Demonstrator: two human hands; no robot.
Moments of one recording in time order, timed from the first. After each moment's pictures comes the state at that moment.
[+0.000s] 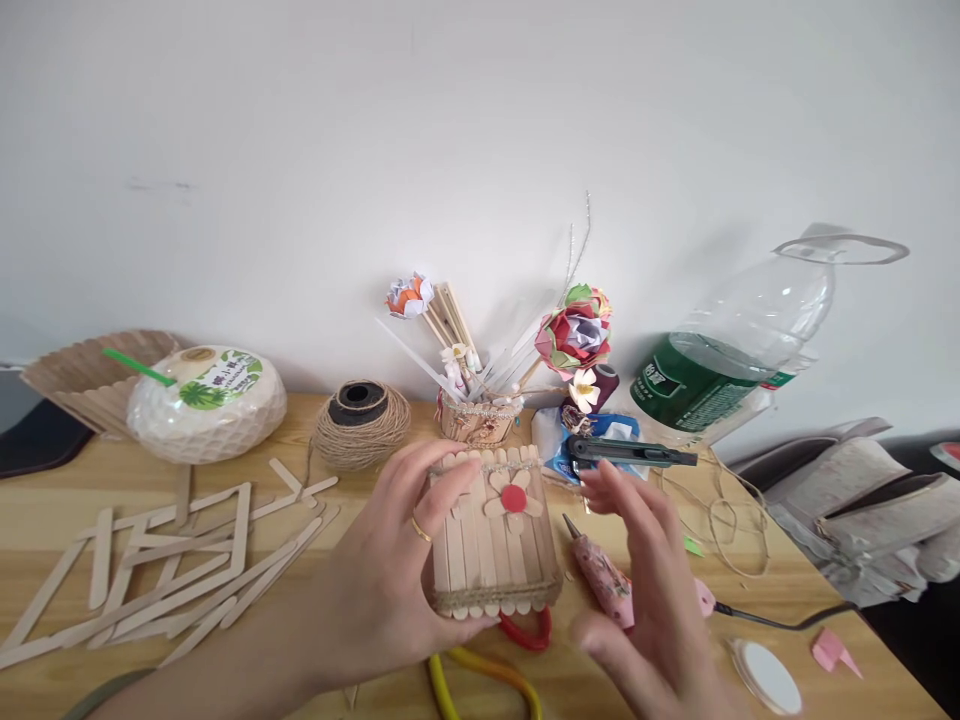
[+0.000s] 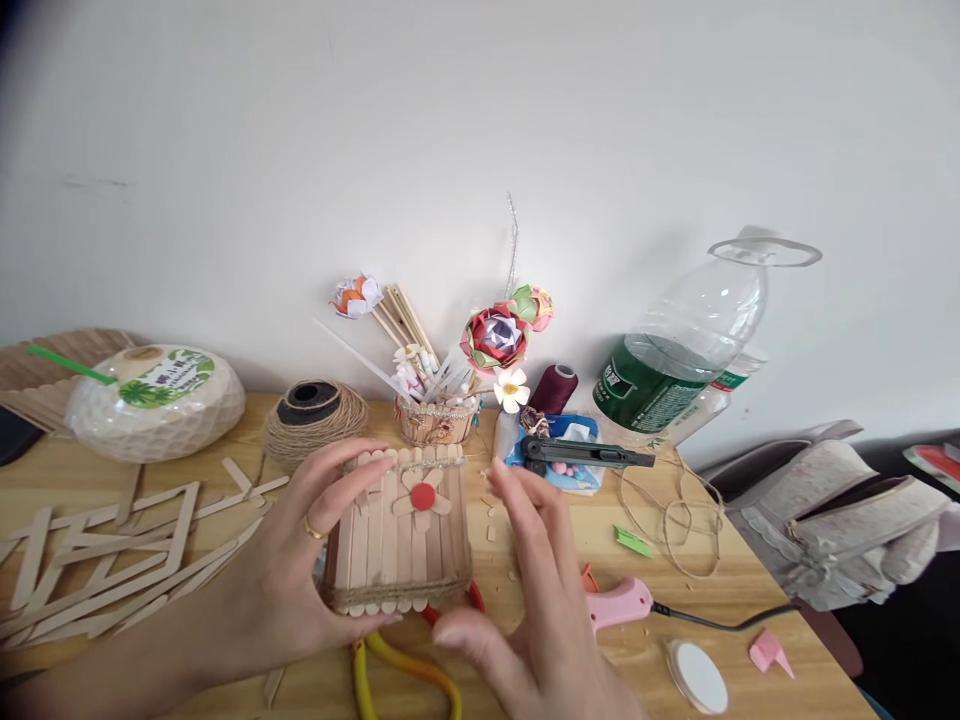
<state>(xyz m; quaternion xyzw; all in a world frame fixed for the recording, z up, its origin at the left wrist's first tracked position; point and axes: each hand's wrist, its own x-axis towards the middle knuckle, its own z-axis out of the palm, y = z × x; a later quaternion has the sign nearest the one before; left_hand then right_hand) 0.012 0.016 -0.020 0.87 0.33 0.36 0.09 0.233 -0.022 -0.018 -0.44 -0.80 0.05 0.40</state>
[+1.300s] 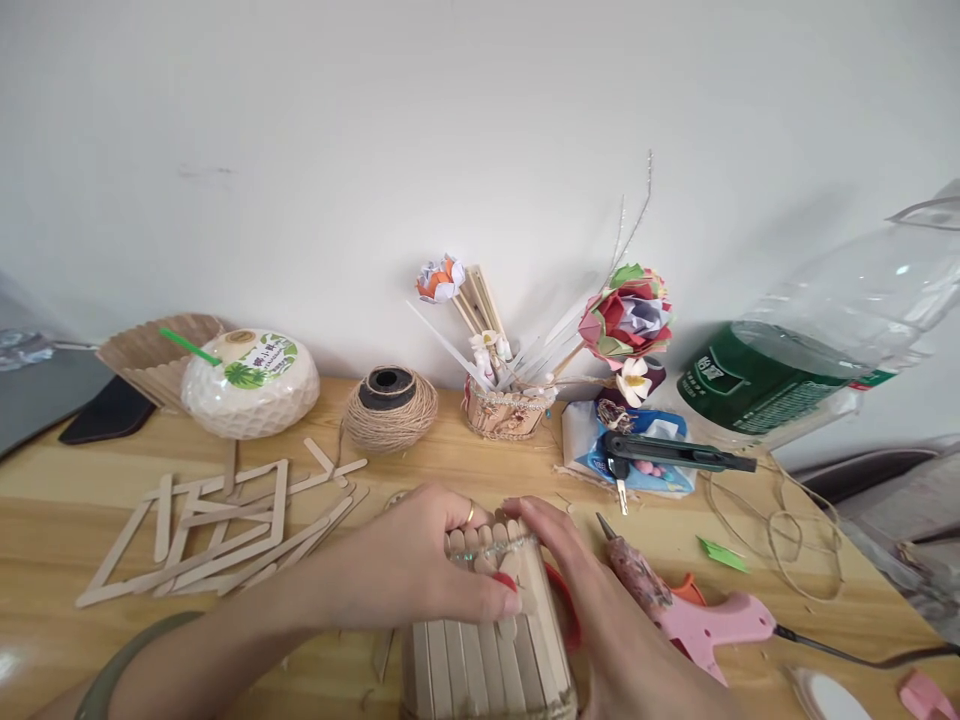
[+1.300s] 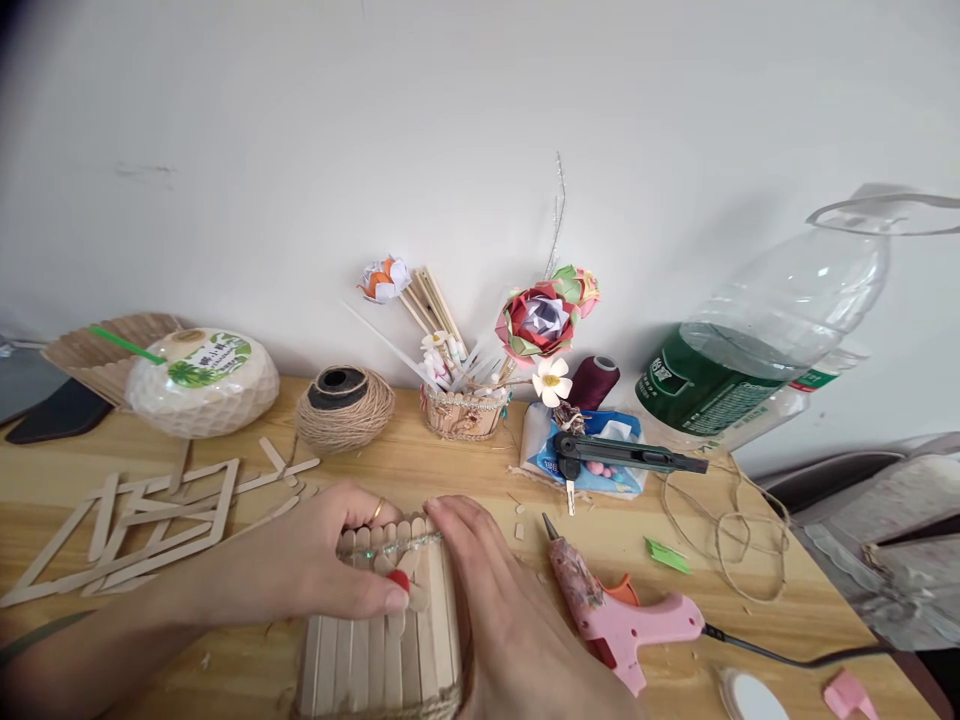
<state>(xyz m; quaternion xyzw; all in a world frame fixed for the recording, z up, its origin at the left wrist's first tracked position) 0.006 0.029 0.012 0.61 0.41 0.10 0.67 0.219 -0.022 -0.038 -0.39 -0.84 0.30 0.21</state>
